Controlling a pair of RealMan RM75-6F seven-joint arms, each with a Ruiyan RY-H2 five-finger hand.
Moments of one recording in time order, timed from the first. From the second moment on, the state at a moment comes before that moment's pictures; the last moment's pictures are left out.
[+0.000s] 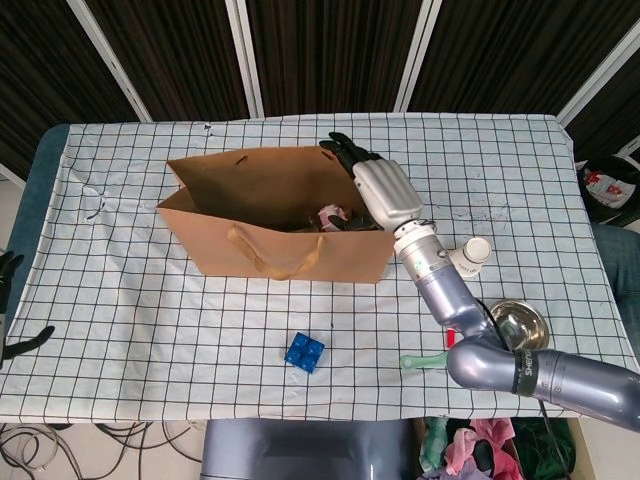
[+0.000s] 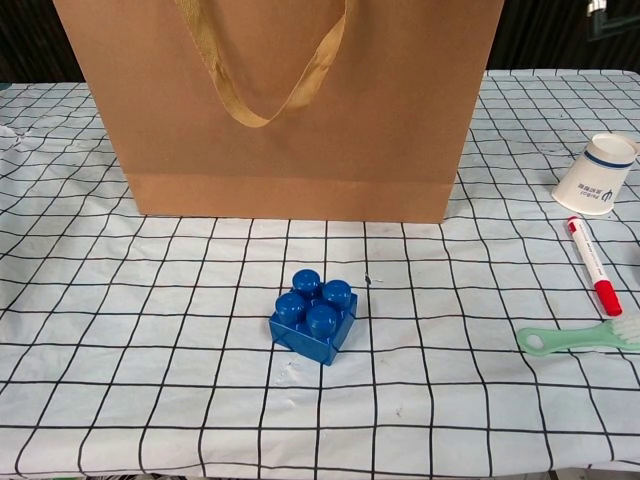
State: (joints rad) left arm -0.09 -1.10 -0.12 -1.68 1.41 1.54 0.08; right arm 1.01 -1.23 0.51 -1.75 -0.75 0.92 -0.26
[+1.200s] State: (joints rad) left arm -0.09 -1.09 -0.09 -1.68 1.46 1.52 0.03; right arm 0.22 -0.98 0.03 -1.79 -1.38 1.51 -0.13
